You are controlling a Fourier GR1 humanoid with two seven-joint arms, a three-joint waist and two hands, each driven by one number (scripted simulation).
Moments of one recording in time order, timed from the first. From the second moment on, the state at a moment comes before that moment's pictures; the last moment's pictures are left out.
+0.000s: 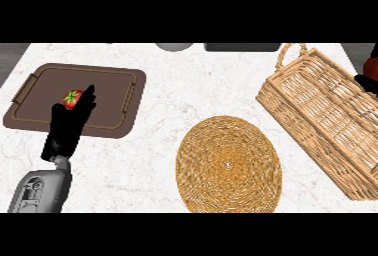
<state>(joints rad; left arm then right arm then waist) -0.23 0.18 0.11 -1.40 -0.15 -0.05 0.24 -0.68 -0.59 -0.29 -1.38 0.68 0.61 0.04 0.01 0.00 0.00</state>
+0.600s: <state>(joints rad) -0.23 0.18 0.11 -1.39 -0.16 -0.05 0.23 -0.65 -0.50 -0.40 -1.25 0.57 0.48 -0.03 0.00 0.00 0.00</state>
